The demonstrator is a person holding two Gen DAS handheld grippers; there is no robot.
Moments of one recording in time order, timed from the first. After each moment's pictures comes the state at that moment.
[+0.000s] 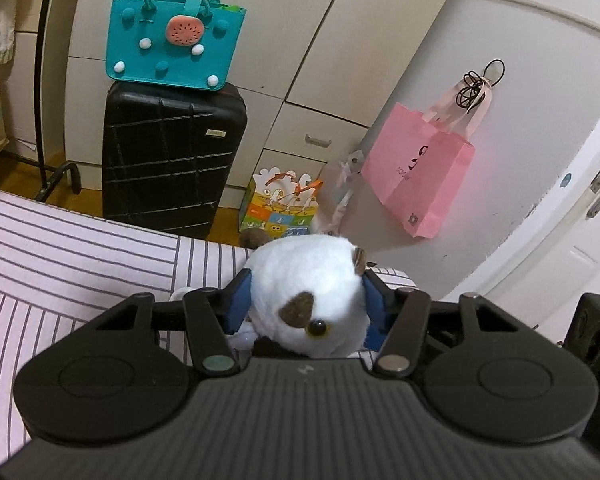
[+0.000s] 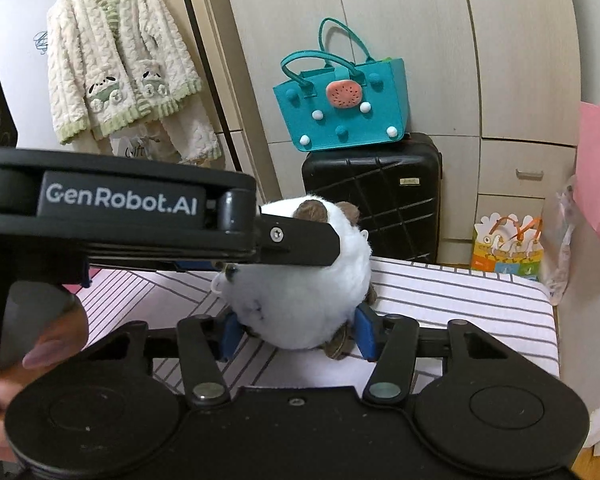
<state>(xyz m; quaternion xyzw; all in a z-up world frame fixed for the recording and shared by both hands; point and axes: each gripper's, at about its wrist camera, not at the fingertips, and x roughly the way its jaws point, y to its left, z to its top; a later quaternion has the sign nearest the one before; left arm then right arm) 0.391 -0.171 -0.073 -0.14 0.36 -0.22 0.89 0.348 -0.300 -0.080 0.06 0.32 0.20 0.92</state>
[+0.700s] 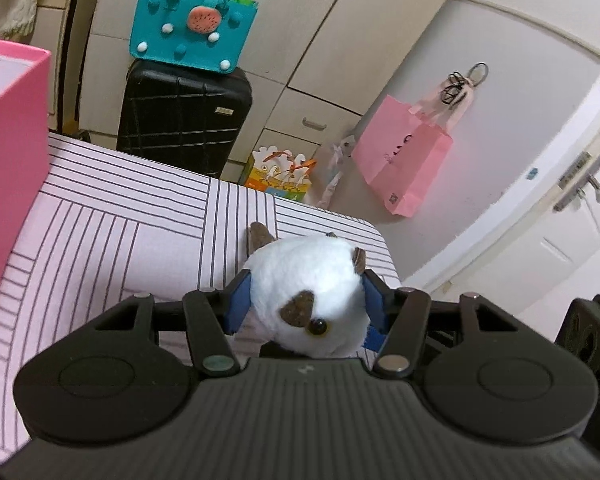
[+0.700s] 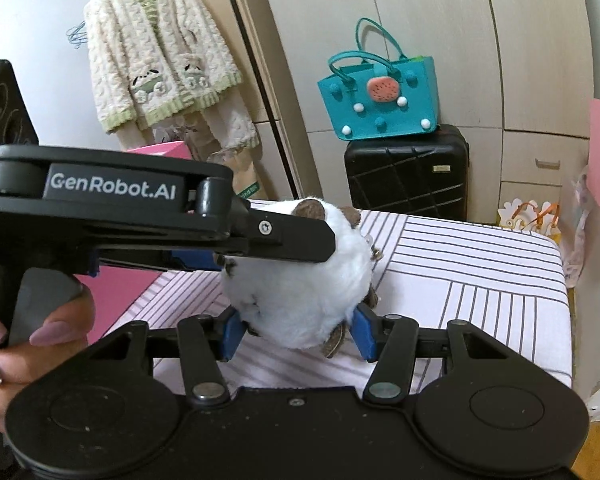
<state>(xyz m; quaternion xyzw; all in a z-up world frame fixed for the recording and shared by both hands) 0.305 -0.119 -0.035 -0.17 0.39 -0.23 0.87 0.262 -0.275 -0.037 0.07 0.34 0.24 0.91</state>
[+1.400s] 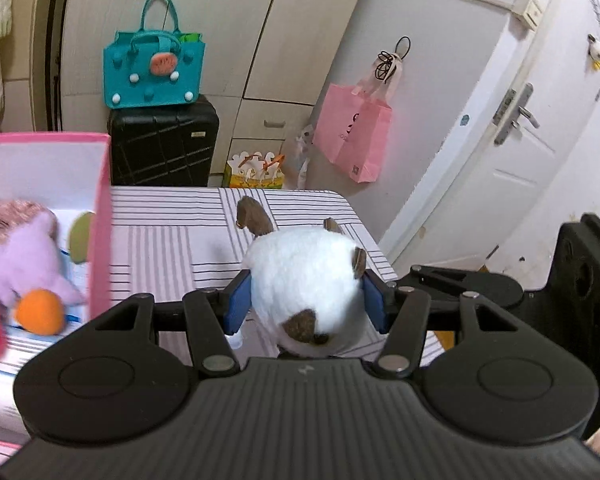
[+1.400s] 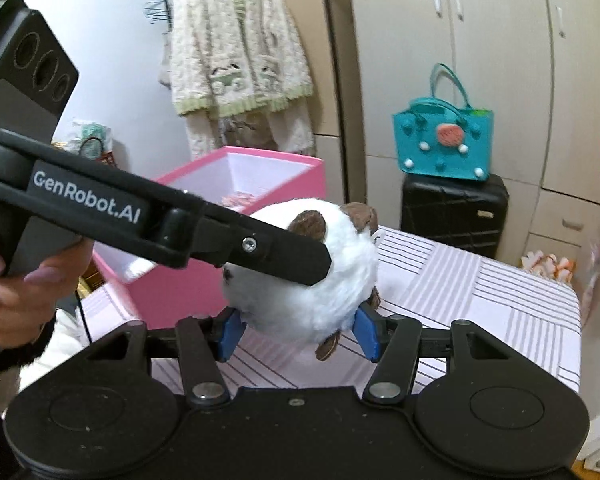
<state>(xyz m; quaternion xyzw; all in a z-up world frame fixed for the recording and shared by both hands) 0.210 -0.035 0.056 -0.06 0.37 -0.30 0.88 0.176 -0.202 0.036 -0.01 0.30 0.29 0.91</state>
